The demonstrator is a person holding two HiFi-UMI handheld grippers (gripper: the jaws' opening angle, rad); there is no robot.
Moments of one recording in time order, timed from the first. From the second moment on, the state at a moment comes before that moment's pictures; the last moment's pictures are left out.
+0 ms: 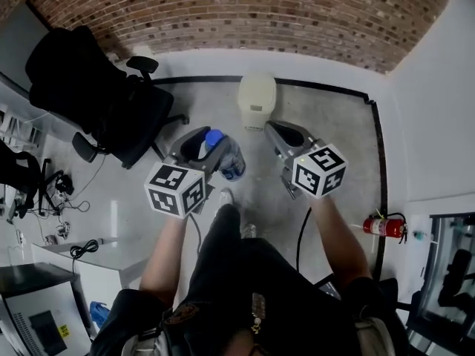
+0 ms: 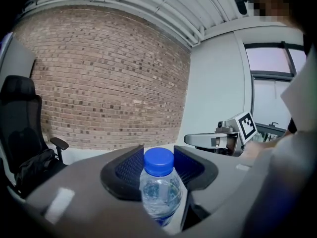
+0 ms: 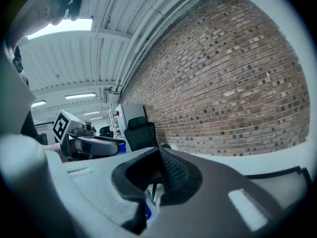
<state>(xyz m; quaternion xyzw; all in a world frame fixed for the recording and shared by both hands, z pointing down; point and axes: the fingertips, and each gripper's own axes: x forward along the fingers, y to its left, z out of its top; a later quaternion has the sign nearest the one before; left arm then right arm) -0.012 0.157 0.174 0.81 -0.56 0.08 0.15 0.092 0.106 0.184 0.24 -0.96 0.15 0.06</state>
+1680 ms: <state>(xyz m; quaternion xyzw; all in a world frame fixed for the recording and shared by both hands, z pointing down) -0.048 -0.203 0.432 0.79 -0.53 0.13 0.27 0.055 -0.233 0.512 0.24 -0.90 0.26 0.24</state>
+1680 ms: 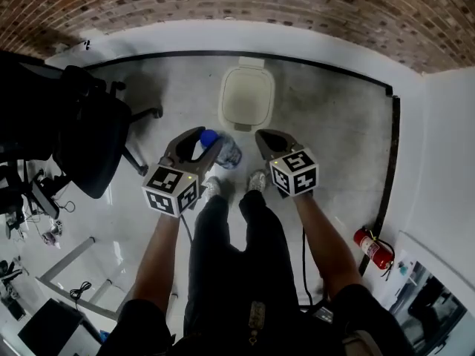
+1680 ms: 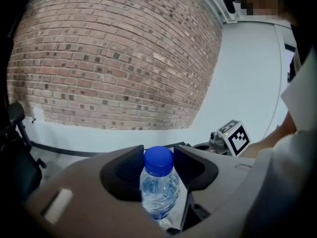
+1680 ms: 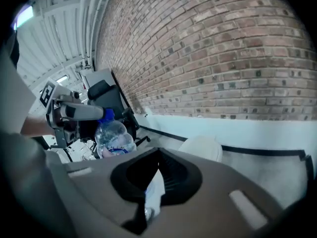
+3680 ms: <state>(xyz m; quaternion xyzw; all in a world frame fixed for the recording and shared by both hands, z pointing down) -0.095 -0.332 0.537 0.81 -0.52 0.11 0.26 0.037 -0.275 0.692 0.30 -0.84 0.31 0.33</state>
